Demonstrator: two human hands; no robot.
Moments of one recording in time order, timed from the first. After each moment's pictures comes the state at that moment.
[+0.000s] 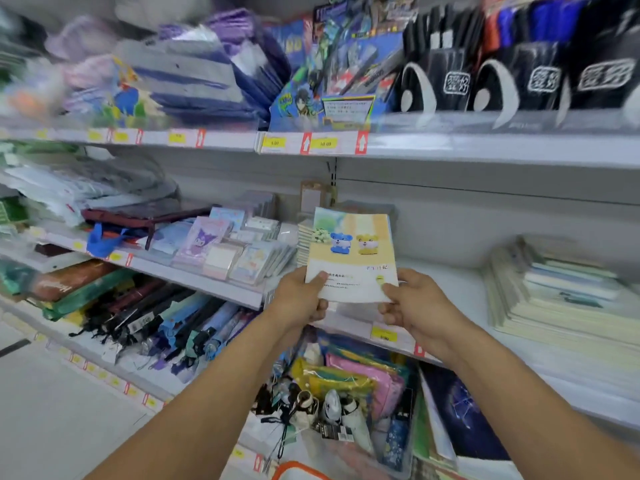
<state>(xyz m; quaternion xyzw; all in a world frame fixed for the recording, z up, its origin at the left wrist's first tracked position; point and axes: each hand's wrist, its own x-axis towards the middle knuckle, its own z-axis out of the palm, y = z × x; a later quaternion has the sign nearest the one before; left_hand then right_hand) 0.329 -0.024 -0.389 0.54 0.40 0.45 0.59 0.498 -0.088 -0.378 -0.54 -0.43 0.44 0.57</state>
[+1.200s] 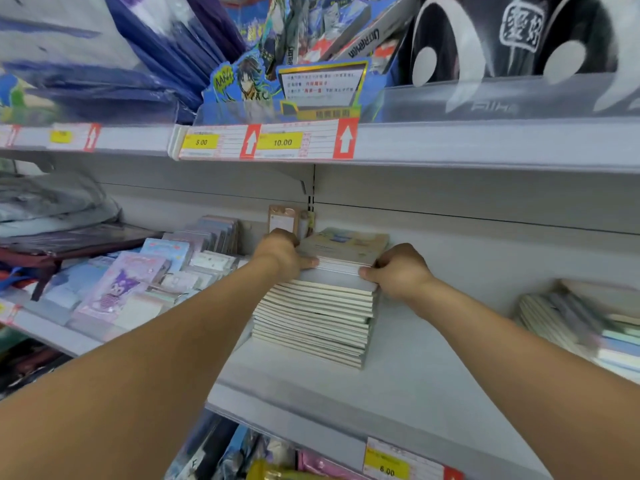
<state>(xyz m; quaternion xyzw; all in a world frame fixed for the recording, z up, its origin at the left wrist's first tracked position) 0.403 0.227 -0.334 0.77 0.55 0.28 0.16 0.587 0.131 -0.345 -0.70 -0.55 0.16 0.42</state>
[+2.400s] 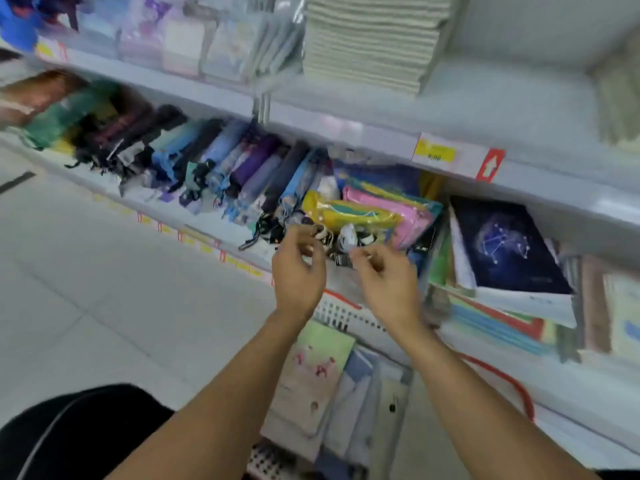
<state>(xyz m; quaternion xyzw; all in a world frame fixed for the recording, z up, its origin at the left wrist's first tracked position) 0.322 -0.043 -0.643 0.61 0.55 0.51 0.27 0.451 -0.091 -0.624 -0.68 -0.55 0.21 0.44</state>
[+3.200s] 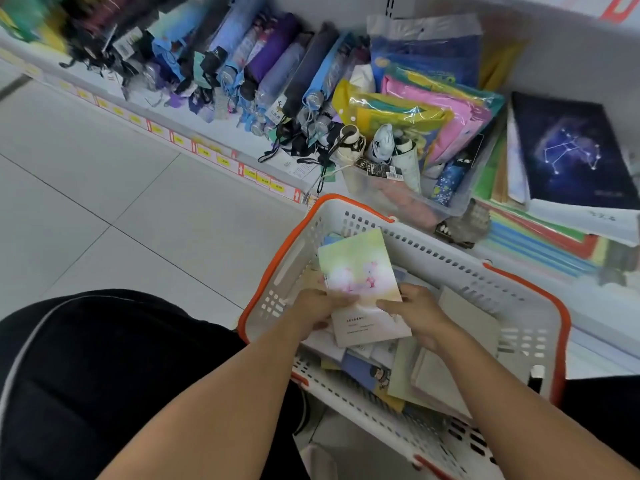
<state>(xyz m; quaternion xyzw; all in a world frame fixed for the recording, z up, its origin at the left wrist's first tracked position) 0.261 -0.163 -0.795 0.33 0.68 0.07 0.65 0.453 -0.201 -0.801 -0.72 -0.29 0.57 0.26</state>
